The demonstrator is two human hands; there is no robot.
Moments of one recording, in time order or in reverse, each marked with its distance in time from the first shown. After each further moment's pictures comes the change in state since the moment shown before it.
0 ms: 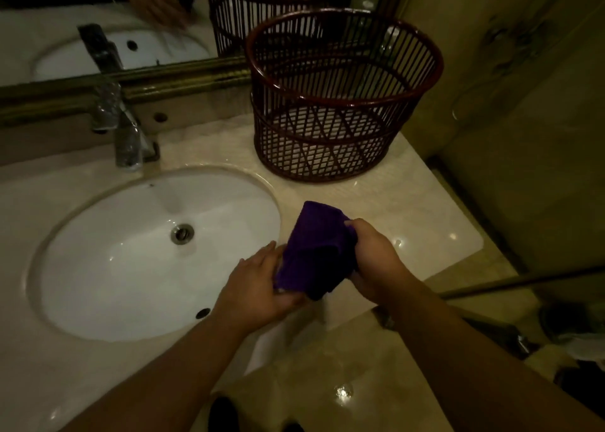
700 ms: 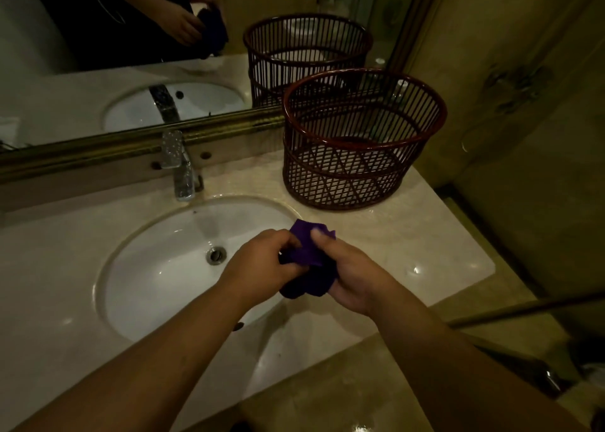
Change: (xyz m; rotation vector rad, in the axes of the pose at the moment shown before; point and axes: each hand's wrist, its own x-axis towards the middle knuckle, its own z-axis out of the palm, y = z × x) left_hand -0.011 0.039 -0.123 -0.159 0.117 0.006; right_hand -0.055 -0.020 0.069 0.129 -0.544 -0.002
